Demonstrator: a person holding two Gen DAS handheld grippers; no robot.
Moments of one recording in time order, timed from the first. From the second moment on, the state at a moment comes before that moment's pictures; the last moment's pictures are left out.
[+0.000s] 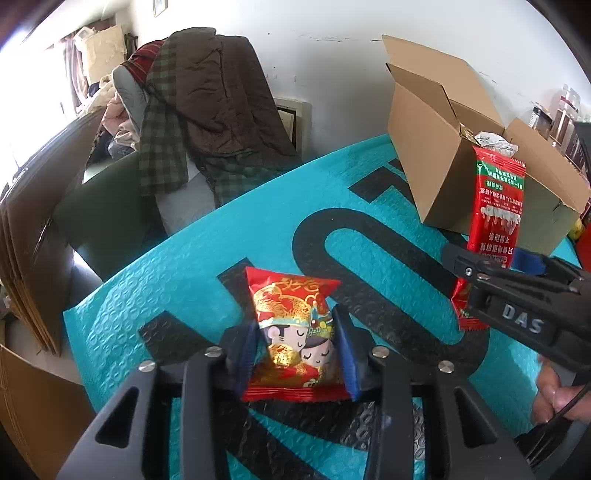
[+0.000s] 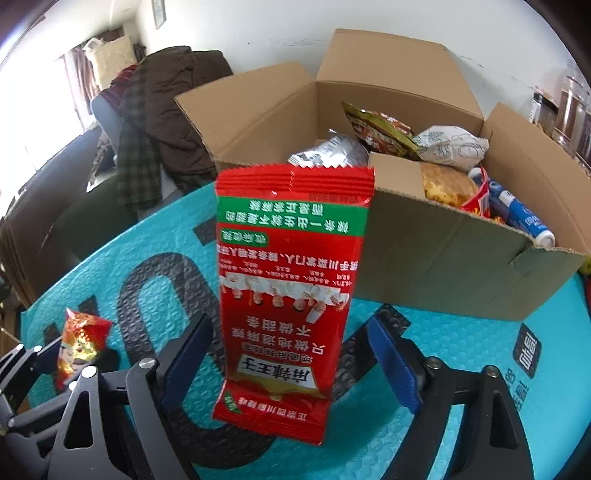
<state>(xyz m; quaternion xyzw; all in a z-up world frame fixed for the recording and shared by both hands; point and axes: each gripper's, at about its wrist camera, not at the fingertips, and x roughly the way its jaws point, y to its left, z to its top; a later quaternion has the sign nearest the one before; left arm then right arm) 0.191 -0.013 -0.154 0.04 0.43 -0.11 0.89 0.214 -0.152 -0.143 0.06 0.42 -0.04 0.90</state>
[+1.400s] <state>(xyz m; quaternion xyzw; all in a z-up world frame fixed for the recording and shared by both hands) 0.100 -0.049 -0.110 0.01 0.41 -0.22 0.88 0.056 -0.170 -0.113 0.11 0.42 -0.01 0.90</state>
